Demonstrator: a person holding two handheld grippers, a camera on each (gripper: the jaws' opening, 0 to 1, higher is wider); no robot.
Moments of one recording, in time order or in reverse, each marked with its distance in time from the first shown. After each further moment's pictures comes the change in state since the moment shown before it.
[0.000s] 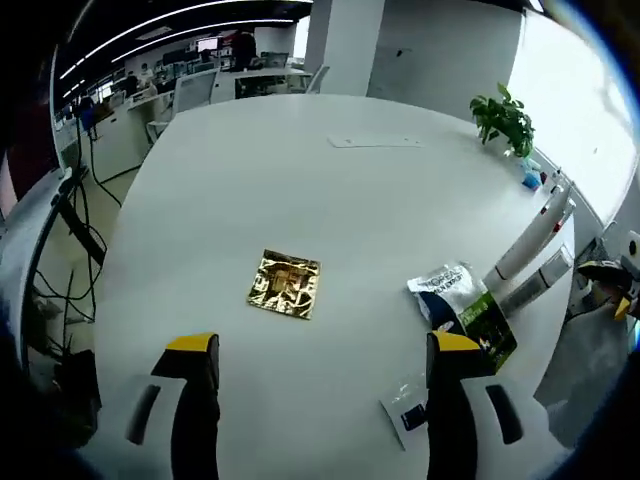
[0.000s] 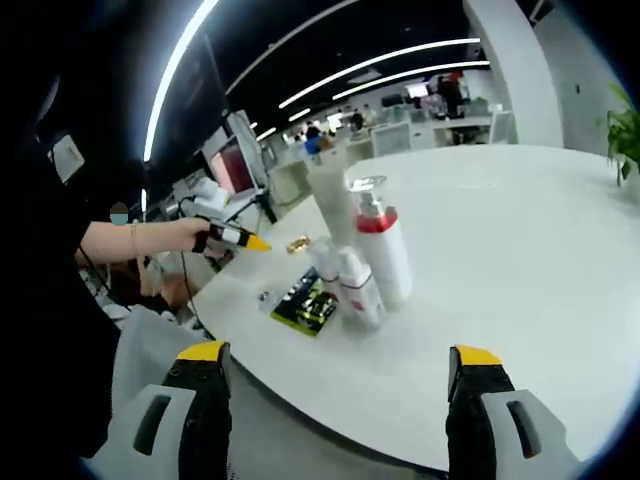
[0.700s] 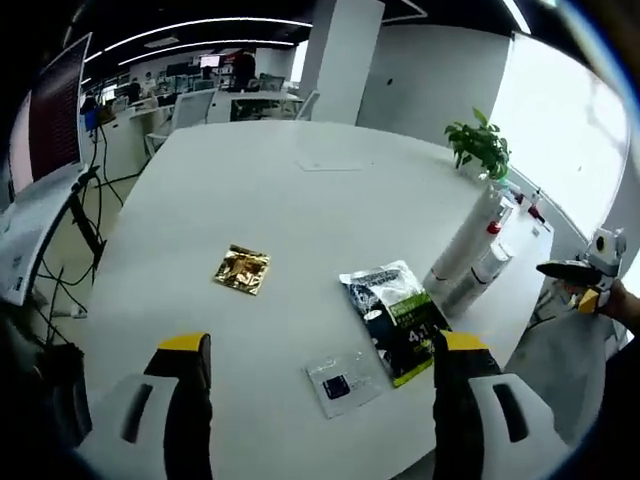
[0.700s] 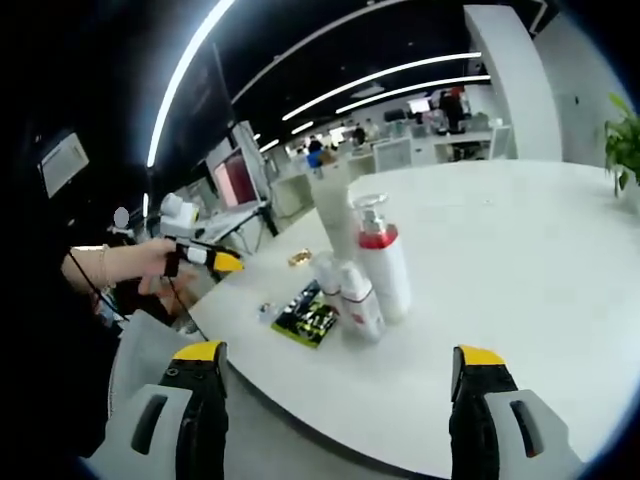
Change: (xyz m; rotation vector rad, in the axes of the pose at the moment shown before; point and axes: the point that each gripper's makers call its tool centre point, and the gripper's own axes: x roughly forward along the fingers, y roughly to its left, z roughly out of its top) left arm -0.062 -0.057 -0.021 -0.041 -0.129 -0.061; right arm -0.005 0.005 0.011 -0.024 -0.068 -0.001
